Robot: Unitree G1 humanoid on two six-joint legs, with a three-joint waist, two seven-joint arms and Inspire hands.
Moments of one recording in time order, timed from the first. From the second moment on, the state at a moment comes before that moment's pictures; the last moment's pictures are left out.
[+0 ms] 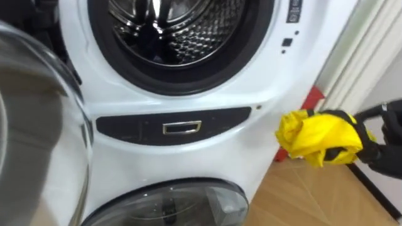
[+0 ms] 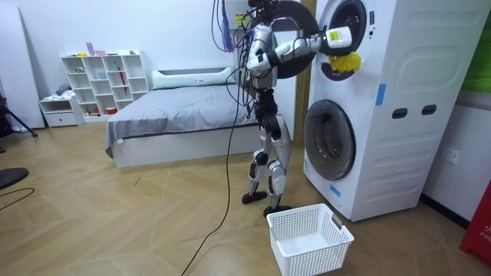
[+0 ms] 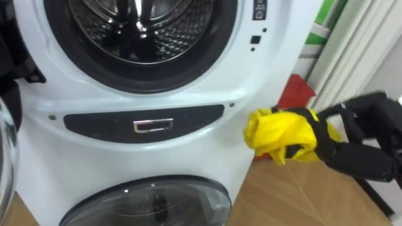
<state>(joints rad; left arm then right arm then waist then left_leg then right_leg) 0.19 0.35 0.20 1.19 -0.03 0.06 0.07 0.35 -0.54 -0.49 -0.40 0.18 0.18 0.29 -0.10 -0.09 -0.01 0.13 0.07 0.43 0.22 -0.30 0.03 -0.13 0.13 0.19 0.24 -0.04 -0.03</state>
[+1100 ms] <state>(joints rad) 0.05 0.29 -0.12 1.12 -0.16 0.07 0.01 0.06 -0.45 -0.14 0.51 0.19 0.06 0.05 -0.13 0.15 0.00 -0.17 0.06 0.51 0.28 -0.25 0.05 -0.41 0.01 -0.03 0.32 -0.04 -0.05</state>
